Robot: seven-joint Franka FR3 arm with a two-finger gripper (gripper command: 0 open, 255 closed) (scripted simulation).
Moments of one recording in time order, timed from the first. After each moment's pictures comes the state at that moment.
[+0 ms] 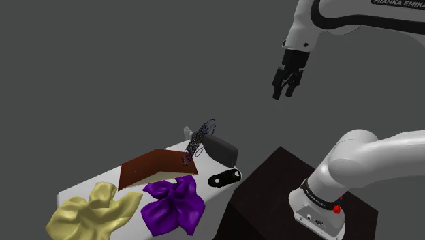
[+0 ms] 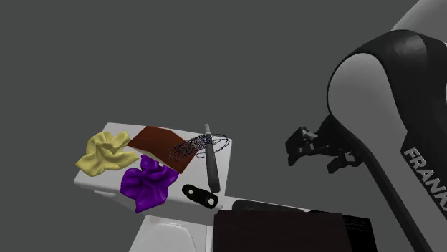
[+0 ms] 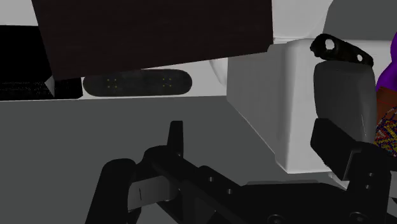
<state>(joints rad) -0.01 -0.74 -0.05 -2.38 0.12 1.47 0.06</state>
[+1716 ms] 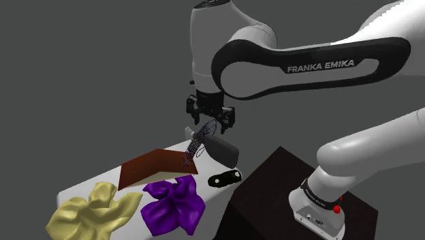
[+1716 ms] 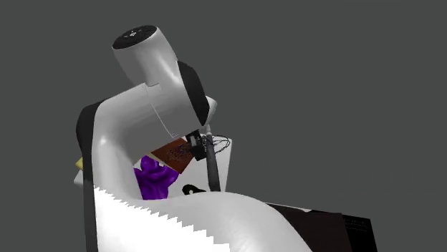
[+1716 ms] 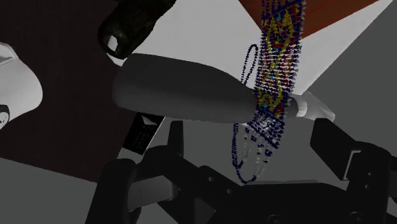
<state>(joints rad) -0.48 -0.41 1.06 -2.11 0.21 1.81 1.67</state>
